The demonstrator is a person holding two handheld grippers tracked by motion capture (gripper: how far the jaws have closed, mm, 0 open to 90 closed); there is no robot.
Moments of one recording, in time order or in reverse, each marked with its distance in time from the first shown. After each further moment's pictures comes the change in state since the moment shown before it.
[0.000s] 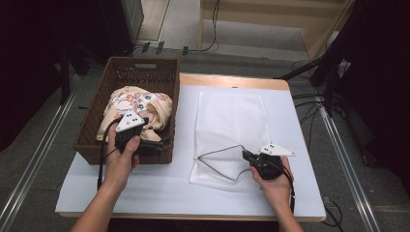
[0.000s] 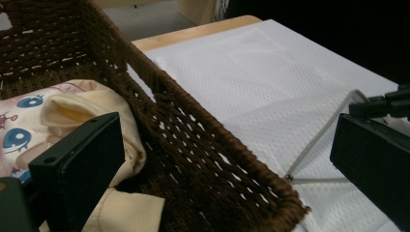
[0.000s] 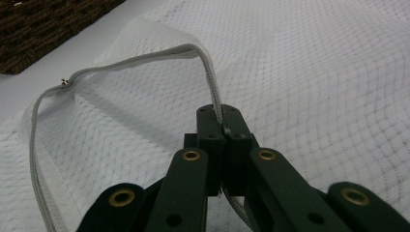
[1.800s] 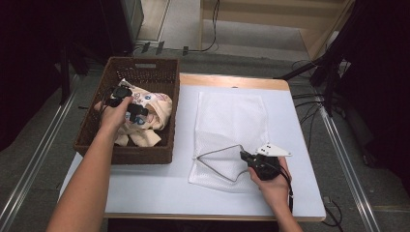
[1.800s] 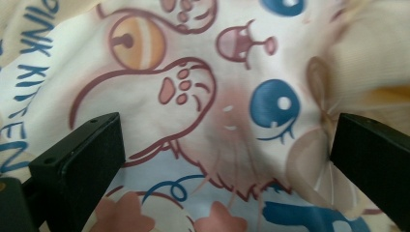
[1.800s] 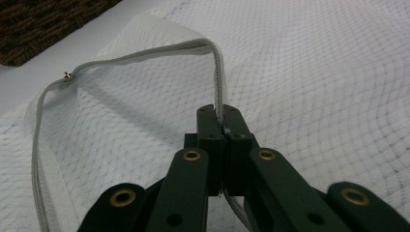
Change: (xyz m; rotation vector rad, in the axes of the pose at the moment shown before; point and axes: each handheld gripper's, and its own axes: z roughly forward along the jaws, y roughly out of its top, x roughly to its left) left arm 0.159 0.010 0.095 0.565 0.344 -0.256; right arm 0.005 0.000 0.004 0.011 0.006 -0.034
